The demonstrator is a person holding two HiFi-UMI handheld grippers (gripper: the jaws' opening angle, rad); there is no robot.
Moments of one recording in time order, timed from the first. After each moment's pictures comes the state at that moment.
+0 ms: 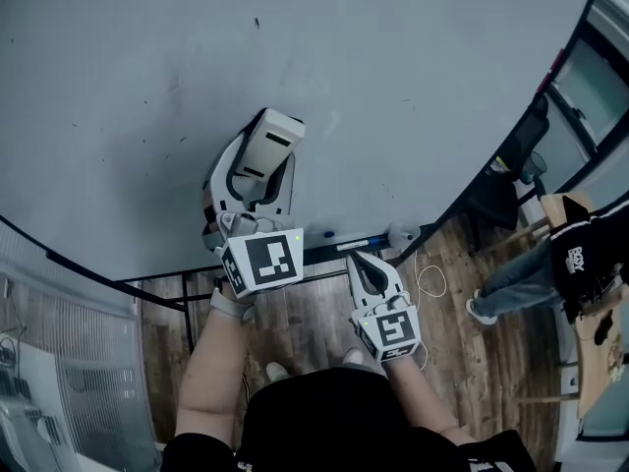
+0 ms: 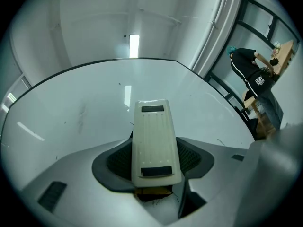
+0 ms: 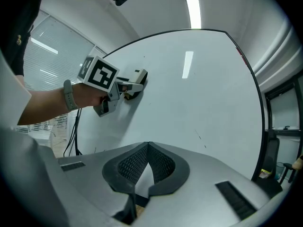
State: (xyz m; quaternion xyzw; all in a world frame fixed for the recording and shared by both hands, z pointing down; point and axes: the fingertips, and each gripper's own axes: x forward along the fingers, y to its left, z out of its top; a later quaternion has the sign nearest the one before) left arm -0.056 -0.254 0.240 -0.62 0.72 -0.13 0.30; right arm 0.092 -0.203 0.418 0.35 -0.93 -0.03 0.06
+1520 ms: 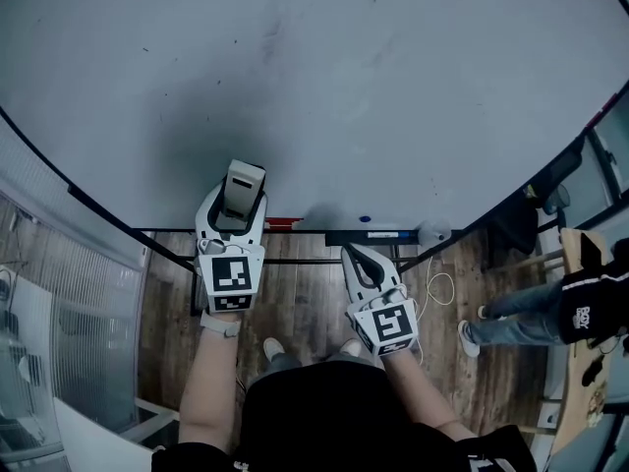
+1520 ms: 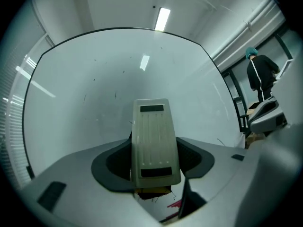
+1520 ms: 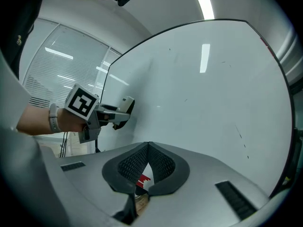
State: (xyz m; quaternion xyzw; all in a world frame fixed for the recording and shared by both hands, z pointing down) left arm -0.172 -0.144 0.380 -0.63 0.76 -0.14 0.09; right arm 0.014 -0.150 0.428 0.24 -0.97 -0.03 0.08
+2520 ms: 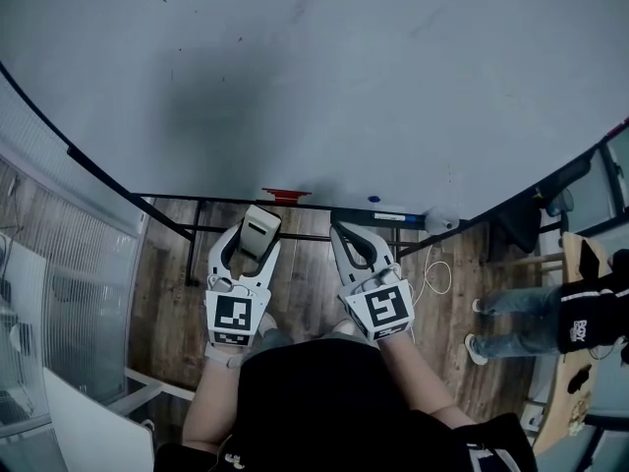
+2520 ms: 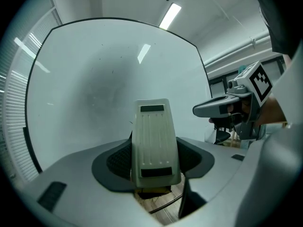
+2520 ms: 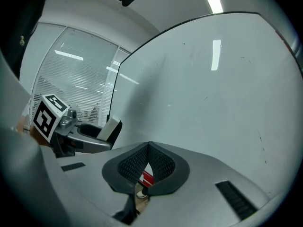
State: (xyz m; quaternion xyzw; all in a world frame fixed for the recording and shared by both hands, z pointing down) left arm -0.112 -0.063 0.469 -0.68 0.72 -0.12 -0.01; right arm -0.021 -0.128 0.432 0.18 -0.98 -0.05 0.09
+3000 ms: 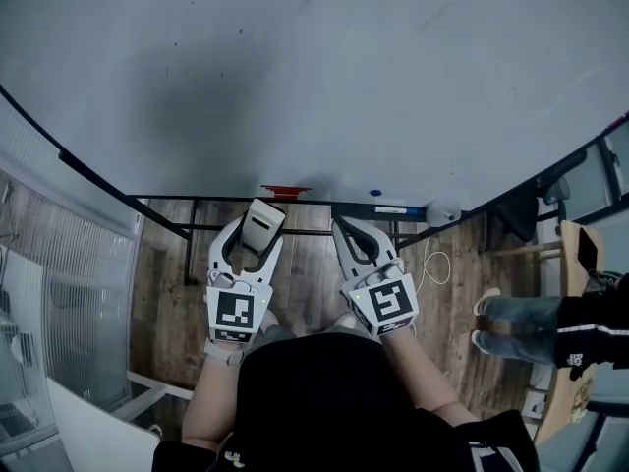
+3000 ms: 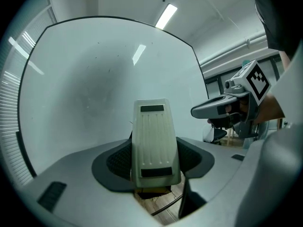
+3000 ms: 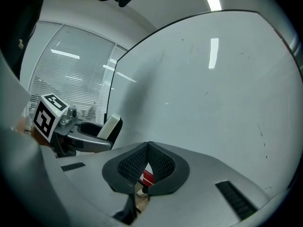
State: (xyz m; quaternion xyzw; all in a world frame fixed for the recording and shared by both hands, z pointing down) left arm -0.118 -0.071 0.469 -0.70 0.70 -0.13 0.01; right arm -0.028 -0.132 0.441 0.19 -0.97 -0.04 0.10
